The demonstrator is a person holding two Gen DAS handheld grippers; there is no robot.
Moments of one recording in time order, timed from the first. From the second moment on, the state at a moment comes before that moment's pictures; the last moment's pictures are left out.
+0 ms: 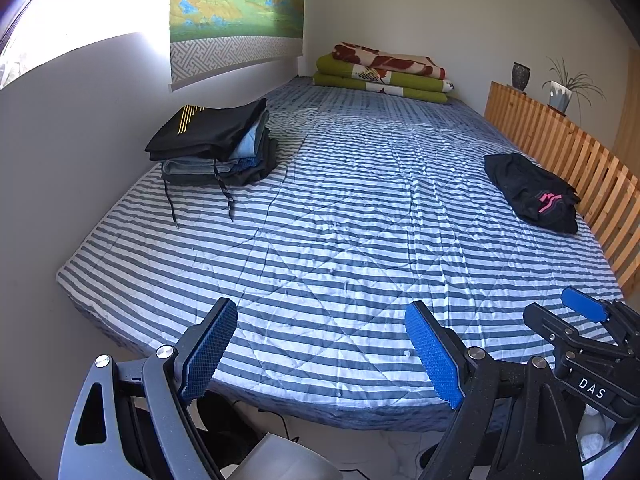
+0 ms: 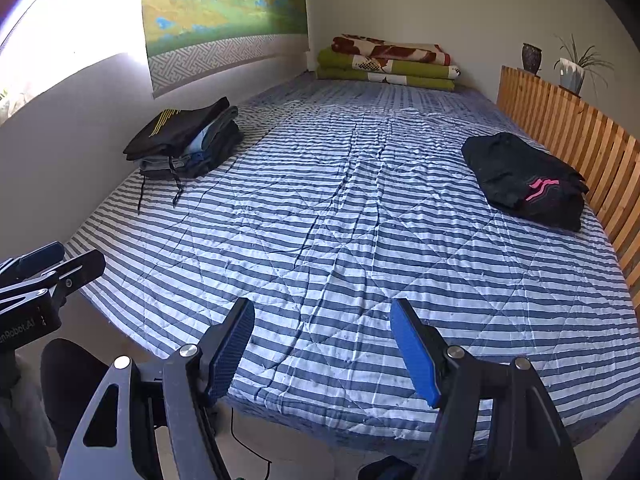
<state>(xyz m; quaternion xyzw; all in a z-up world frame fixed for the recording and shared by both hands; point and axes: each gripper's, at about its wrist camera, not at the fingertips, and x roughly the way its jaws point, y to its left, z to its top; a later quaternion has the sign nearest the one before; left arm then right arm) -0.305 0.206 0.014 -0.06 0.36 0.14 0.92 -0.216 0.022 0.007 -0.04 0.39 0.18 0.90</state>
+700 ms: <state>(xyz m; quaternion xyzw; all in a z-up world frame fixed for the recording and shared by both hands) -0.287 0.211 -0.008 -0.08 0.38 0.13 0.91 -0.206 0.020 -0.005 -0.03 0.40 0.17 0.90</state>
